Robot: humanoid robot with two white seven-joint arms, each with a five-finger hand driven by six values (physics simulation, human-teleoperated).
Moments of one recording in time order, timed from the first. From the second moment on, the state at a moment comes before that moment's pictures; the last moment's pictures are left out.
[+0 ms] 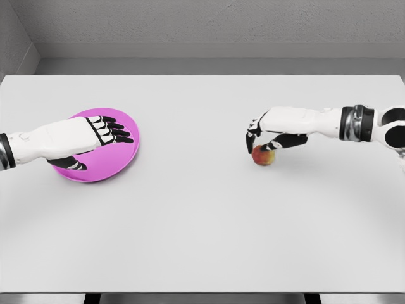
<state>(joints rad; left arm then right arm) -0.57 1.03 -0.75 -1.58 -0.43 -0.61 -0.21 -0.81 -0.70 0.85 -1.35 0.01 -0.61 0.61</state>
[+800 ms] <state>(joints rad) -0.81 0.73 -0.81 -1.52 -0.42 -0.61 -0.32 -0.60 -0.73 0.40 -1.10 0.04 -0.61 0.61</state>
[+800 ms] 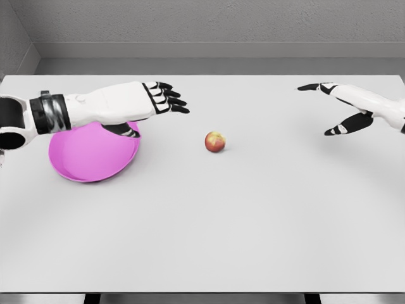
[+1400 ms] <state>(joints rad) -0.91 0.35 -0.96 -1.14 -0.48 -0.61 -0.38 -0.59 -0.74 0.39 -1.09 0.05 -0.61 0.61</state>
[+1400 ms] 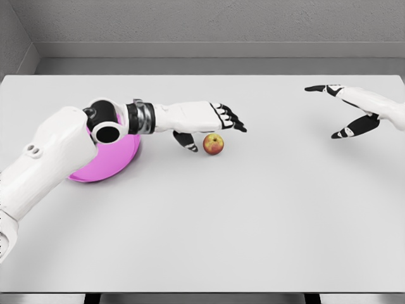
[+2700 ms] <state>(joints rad) -0.94 0.27 -1.02 -0.98 -0.55 -0.61 -0.39 -0.59 -0.74 0.39 -1.09 0.08 -0.61 0.61</state>
